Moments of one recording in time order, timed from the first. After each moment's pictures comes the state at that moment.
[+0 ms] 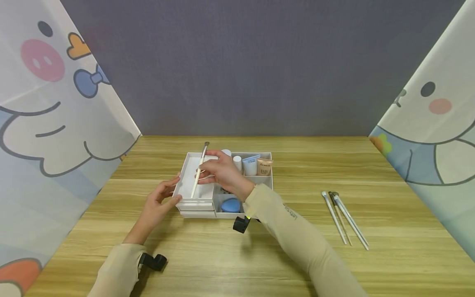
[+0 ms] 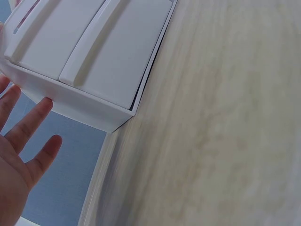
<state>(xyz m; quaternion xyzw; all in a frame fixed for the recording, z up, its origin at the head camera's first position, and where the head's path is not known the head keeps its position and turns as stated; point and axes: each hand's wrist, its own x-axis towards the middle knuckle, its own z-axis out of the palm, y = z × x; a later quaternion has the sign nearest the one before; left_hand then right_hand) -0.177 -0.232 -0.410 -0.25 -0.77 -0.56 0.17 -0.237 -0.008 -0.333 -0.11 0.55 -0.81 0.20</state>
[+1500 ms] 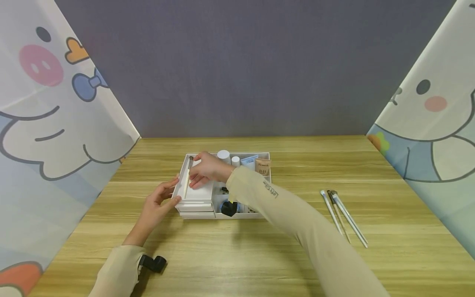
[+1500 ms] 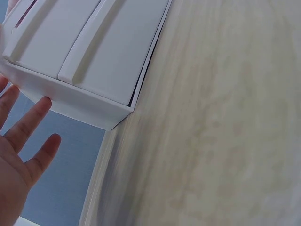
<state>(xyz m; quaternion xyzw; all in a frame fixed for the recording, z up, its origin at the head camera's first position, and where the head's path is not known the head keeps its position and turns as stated) -0.177 -0.232 -0.410 -0.25 -0.78 -0.55 0.17 -0.256 -0.036 -0.312 -0.09 0.68 -0.65 0.32</state>
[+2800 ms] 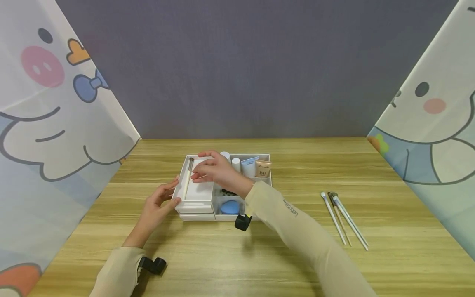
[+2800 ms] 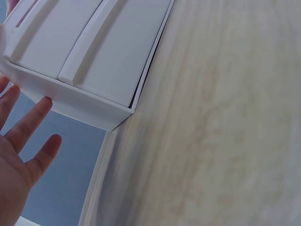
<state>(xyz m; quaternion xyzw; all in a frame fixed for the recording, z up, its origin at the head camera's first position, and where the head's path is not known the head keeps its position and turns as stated) -0.175 -0.232 -0.410 -0.25 -0.77 -0.56 0.17 -0.239 -0.006 -0.328 -0.17 0.57 -0.77 0.22</state>
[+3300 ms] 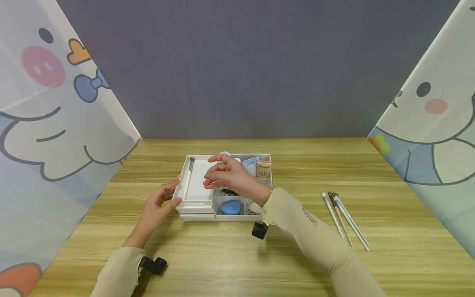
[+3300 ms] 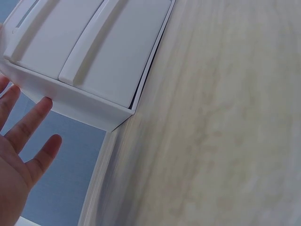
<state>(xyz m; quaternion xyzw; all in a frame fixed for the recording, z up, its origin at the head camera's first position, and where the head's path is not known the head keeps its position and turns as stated) -0.176 -0.233 -0.412 -0.25 -0.77 -0.56 0.17 -0.218 0.033 -0.325 -0.23 0.57 -0.76 0.22</state>
